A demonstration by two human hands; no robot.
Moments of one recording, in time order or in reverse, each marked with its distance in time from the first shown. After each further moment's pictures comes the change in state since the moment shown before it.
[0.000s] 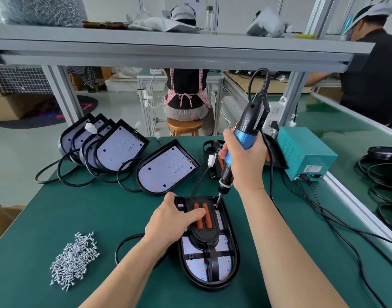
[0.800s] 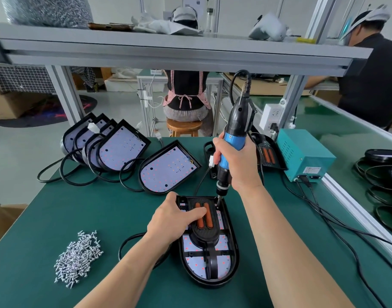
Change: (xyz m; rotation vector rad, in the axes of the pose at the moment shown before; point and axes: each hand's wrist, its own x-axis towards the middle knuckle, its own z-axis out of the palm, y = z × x) left_hand 0.003 0.000 -0.003 -0.009 -0.011 0.013; right_hand -0.002 -0.003 0.004 0.007 -0.280 0.043
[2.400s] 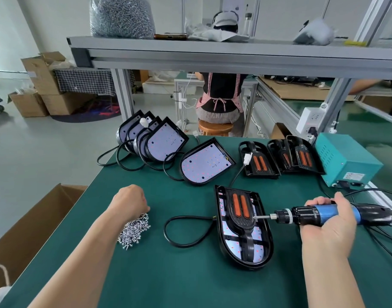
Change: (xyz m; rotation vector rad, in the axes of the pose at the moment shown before) left_hand -0.004 -0.080 -0.143 0.625 0.192 -0.154; right_hand -0.112 -0.001 -0.058 0.813 0.920 0.186
